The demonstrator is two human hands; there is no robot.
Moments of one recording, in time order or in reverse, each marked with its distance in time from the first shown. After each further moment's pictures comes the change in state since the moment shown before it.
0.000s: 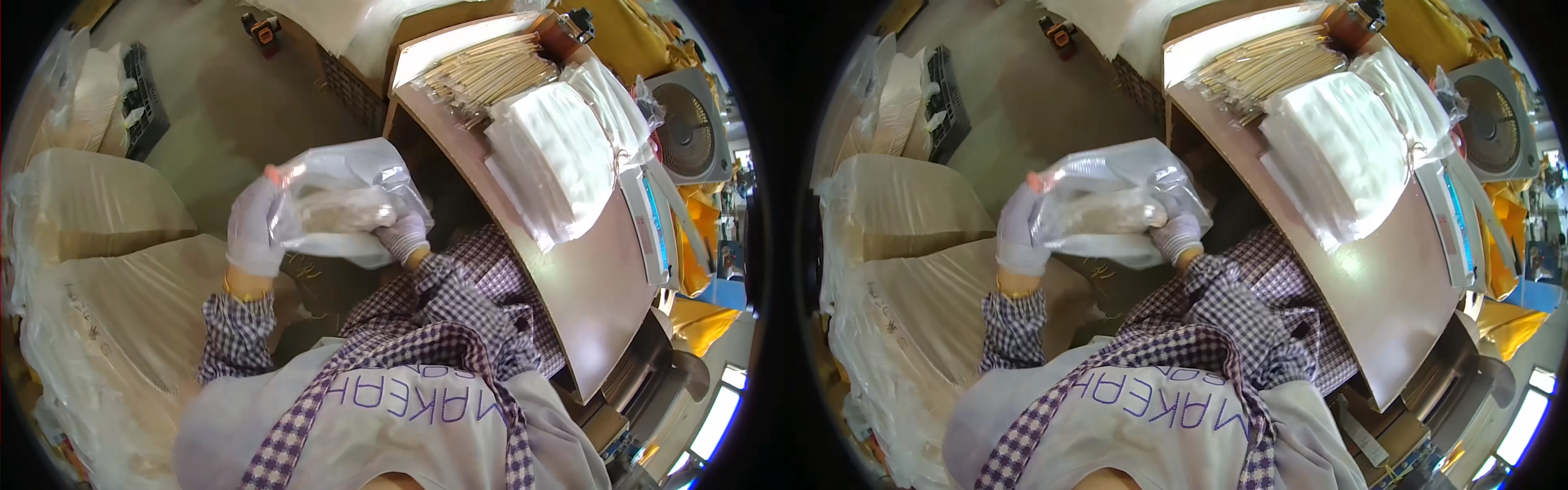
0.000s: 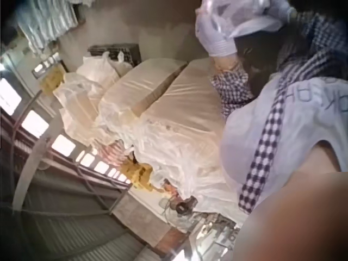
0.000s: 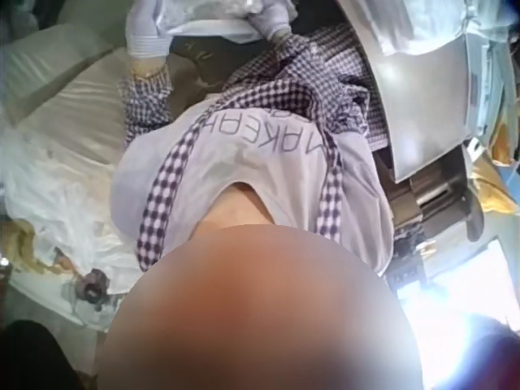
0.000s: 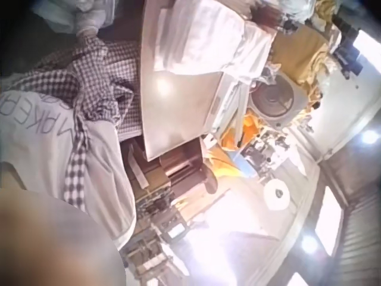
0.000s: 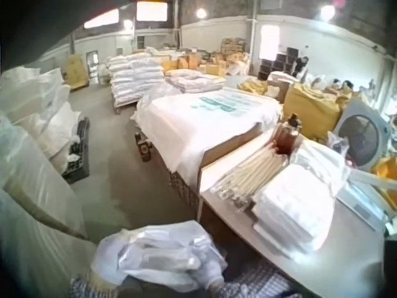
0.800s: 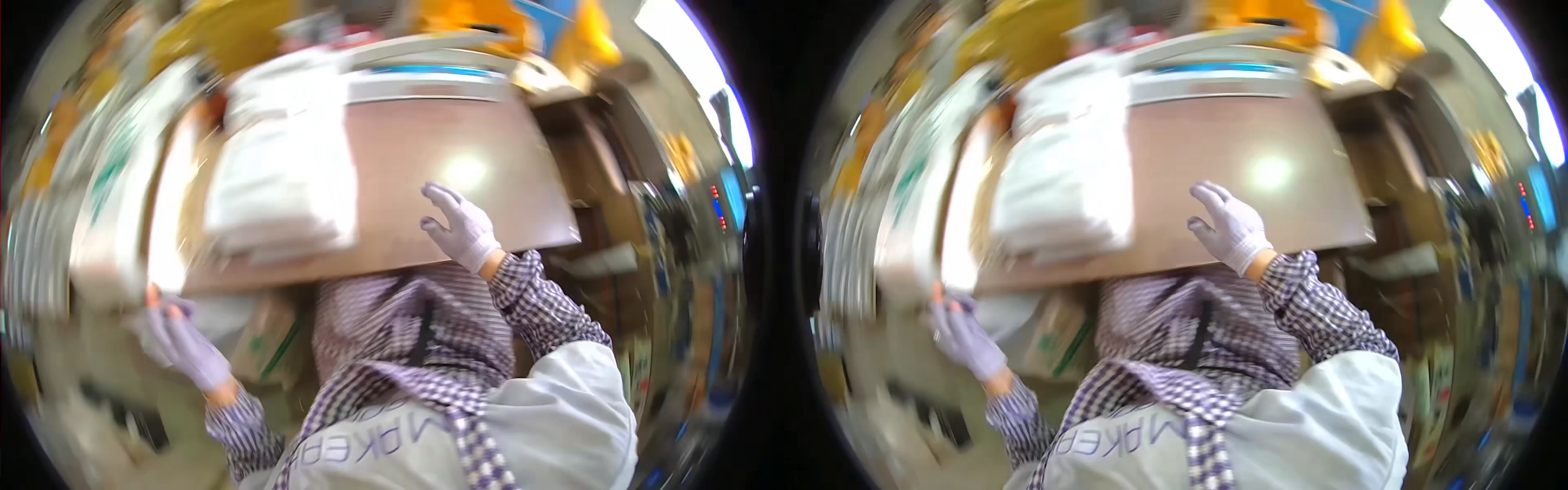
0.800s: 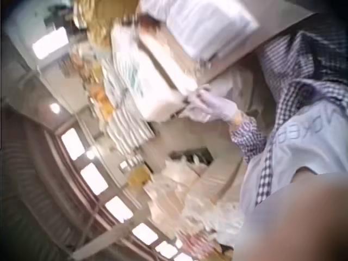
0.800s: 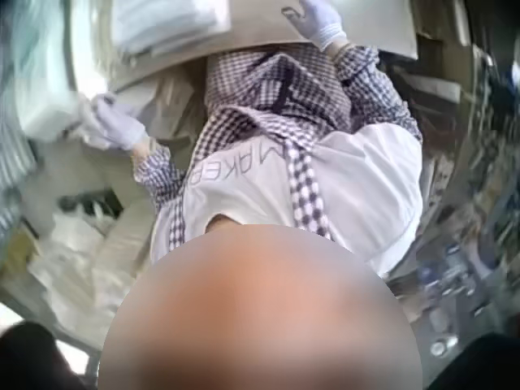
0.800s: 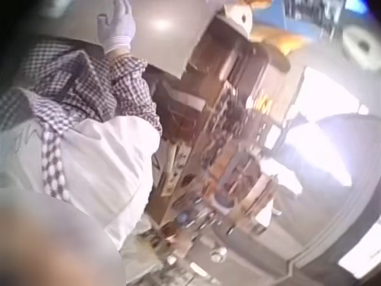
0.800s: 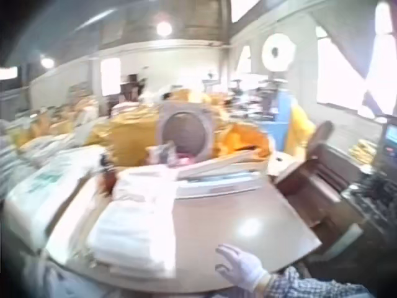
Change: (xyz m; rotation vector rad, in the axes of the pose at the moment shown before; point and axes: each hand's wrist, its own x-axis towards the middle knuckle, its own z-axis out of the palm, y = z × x) left_hand 0.013 -0.034 0.184 0.368 -0.370 0.624; right_hand -0.224 -0.072 -0.320 -0.876 0.852 -0.116
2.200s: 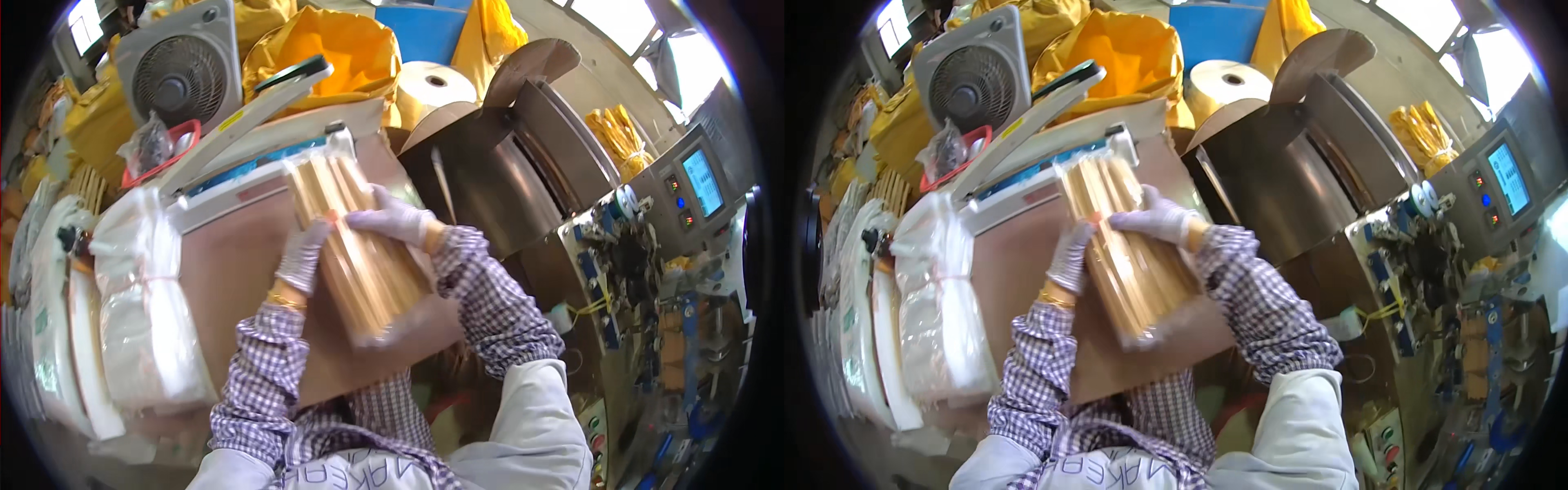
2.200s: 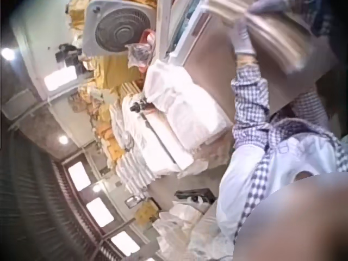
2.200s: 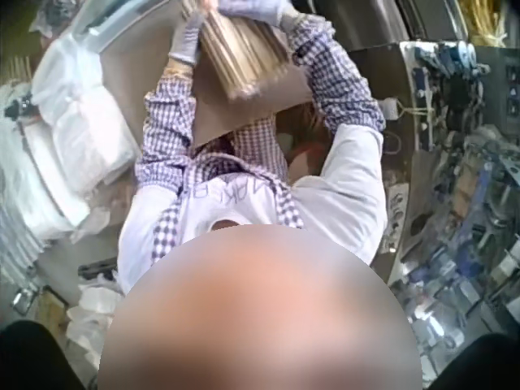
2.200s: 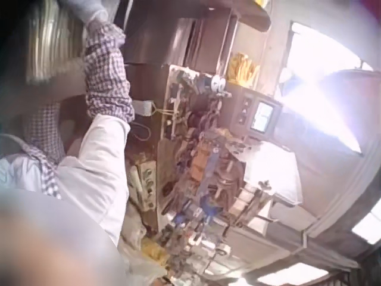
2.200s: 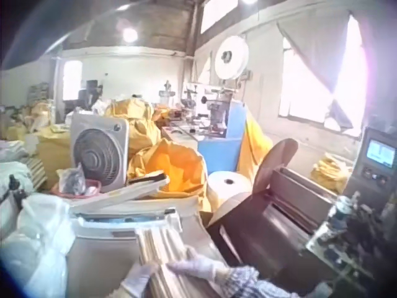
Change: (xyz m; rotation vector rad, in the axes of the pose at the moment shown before) left_hand -0.084 -0.024 0.473 -0.554 -1.060 -0.758; right_hand 0.098 0.209 -0.131 0.577 -0.313 0.558
